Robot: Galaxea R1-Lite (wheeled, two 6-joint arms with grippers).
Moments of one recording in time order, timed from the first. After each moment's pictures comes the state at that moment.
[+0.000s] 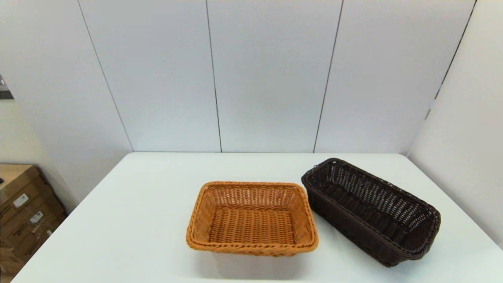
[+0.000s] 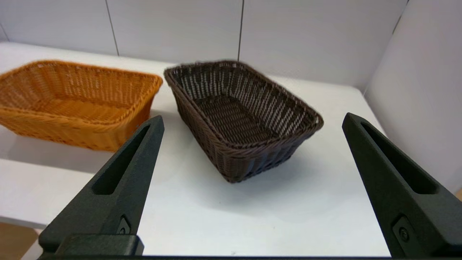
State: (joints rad) left arm -0.01 0.00 -0.03 0.10 -0.03 0.12; right arm 0.00 0.08 -0.11 0.01 0.13 -0.06
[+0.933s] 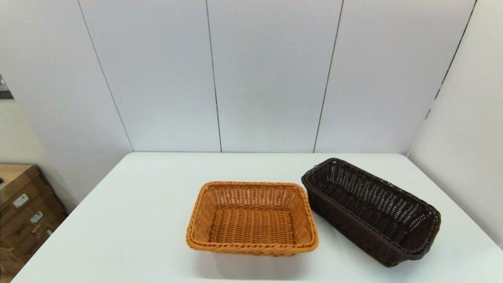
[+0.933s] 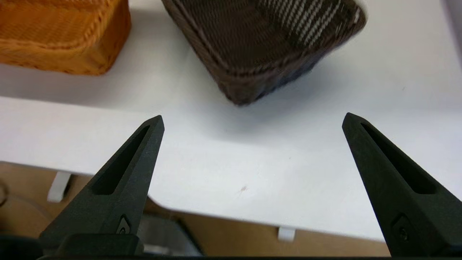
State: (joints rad) left arm -0.01 0.00 -0.03 0.10 -0.03 0.12; right arm 0.01 0.60 -0.17 0.05 0.11 -0.03
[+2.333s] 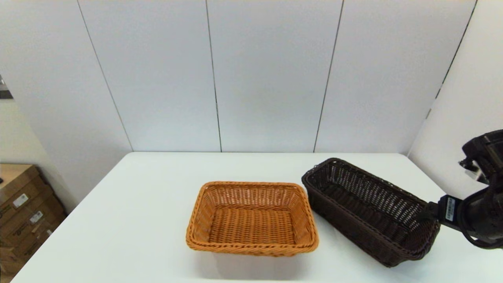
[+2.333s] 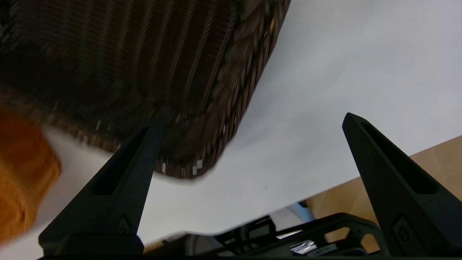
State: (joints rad) left arm -0.01 0.00 -0.03 0.10 -0.03 0.12; right arm 0.00 1.53 -0.86 0.48 -0.15 0.54
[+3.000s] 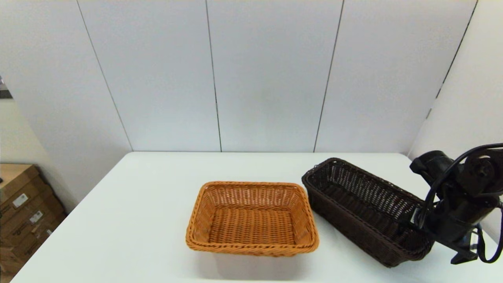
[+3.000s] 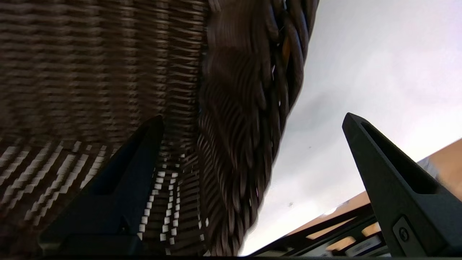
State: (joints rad) left arm -0.01 0.00 -0.03 0.10 -0.03 0.12; right arm -0.01 1.86 -0.93 0.50 -0.16 0.75
